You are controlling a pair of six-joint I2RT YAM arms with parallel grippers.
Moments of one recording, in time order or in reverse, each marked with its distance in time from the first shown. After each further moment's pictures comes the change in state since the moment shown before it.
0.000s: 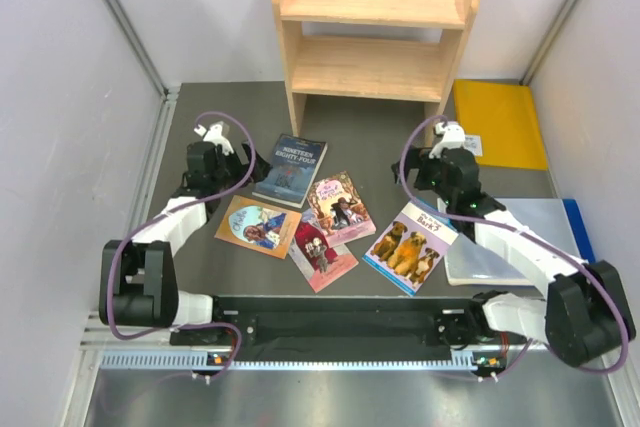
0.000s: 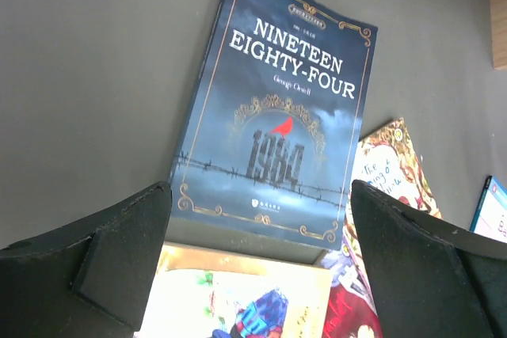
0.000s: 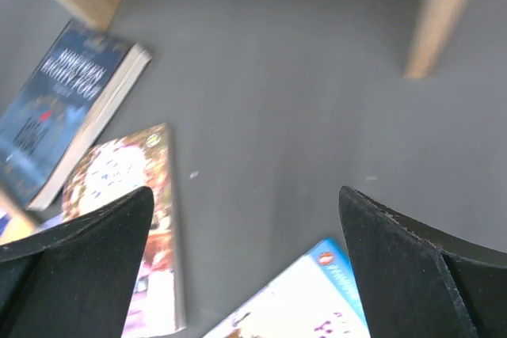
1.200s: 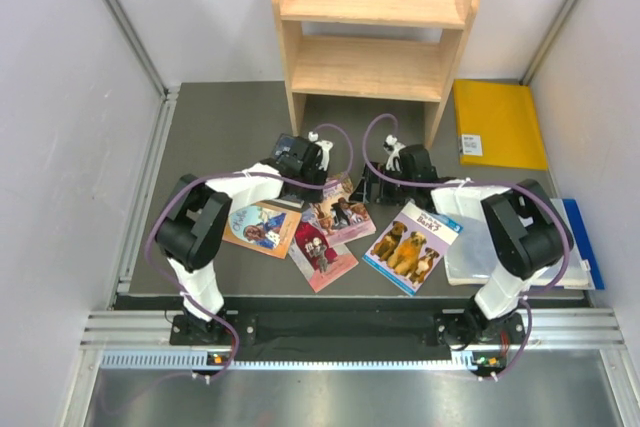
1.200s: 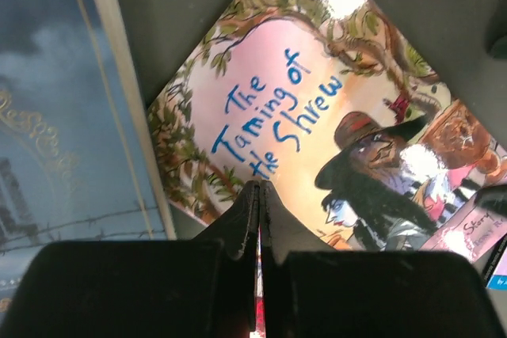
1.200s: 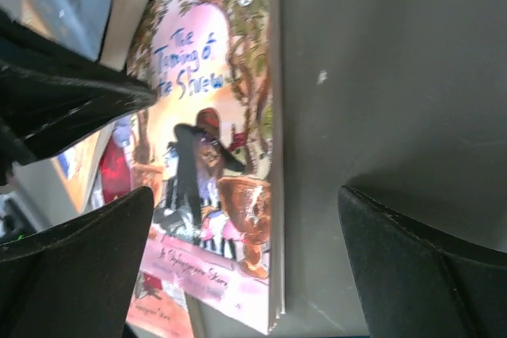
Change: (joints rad) left arm -0.530 0.451 0.412 -0.415 -0.201 0.196; right arm 0.085 0.531 0.188 -0.049 -0.444 0.217
